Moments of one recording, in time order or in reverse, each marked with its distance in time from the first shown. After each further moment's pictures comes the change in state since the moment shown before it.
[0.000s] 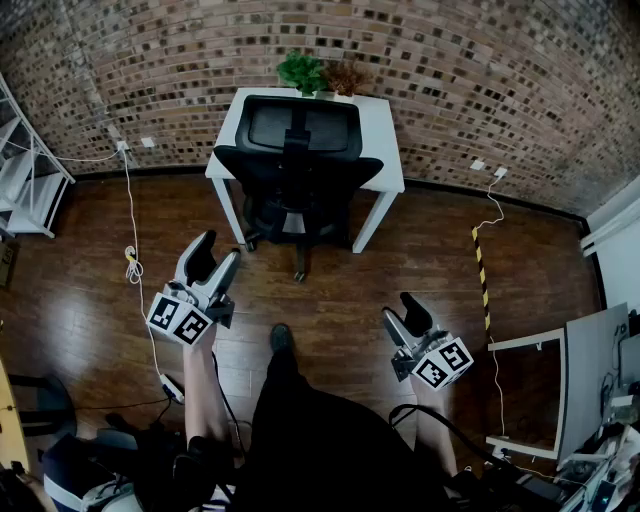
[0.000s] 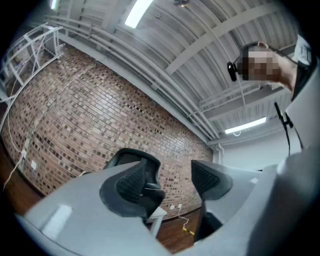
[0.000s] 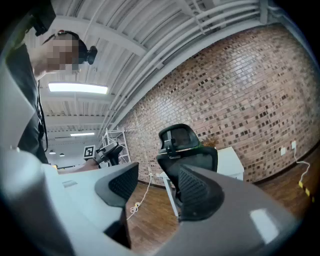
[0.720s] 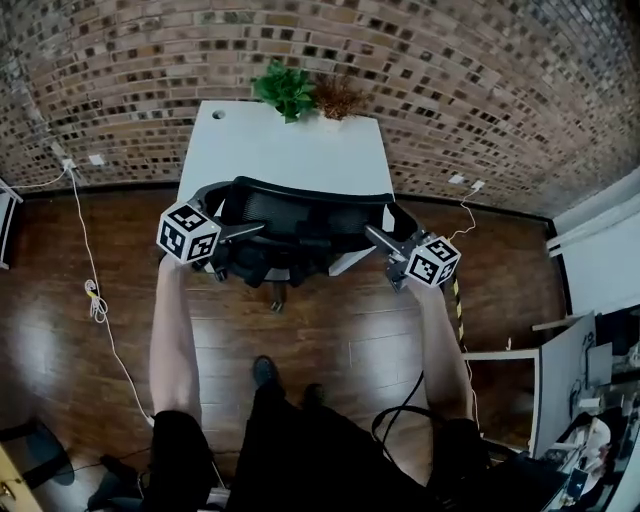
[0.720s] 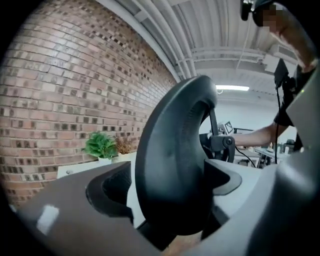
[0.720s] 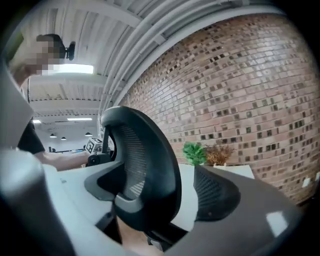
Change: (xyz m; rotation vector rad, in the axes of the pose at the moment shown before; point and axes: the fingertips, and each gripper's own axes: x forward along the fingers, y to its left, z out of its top) left arm 0.271 0.337 -0.207 0.076 0.680 -0.340; right arm 0.422 -0.305 -0.035 -0.018 0.222 0.046
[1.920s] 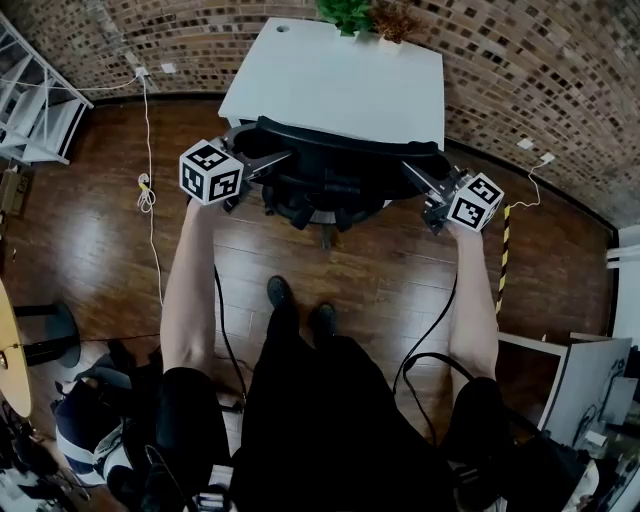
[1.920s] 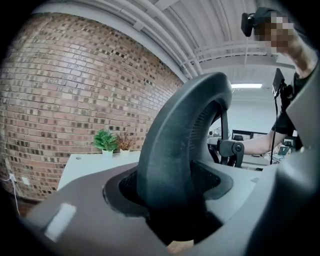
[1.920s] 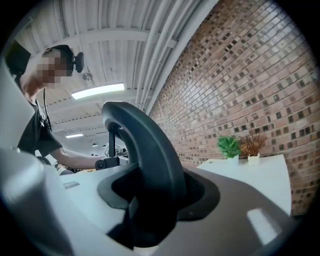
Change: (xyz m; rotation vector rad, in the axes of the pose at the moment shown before) left arm -0.001 -0.193 0.016 -0.071 -0.016 0.211; right arm -0.142 0.075 0.025 0.080 -0.021 0.410
